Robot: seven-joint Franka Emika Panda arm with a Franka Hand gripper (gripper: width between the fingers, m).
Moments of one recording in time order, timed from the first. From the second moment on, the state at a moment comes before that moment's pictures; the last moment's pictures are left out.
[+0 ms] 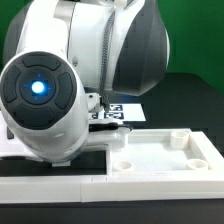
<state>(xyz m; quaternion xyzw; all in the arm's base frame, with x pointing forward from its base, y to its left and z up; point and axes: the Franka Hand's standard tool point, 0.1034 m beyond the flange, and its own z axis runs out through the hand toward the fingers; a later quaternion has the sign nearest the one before) 0.546 -0.095 0.006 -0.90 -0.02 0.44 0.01</state>
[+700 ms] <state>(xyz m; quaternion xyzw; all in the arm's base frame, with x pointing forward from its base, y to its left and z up) 0.596 -0.005 0.143 -0.97 -0.01 0.25 -0.01</state>
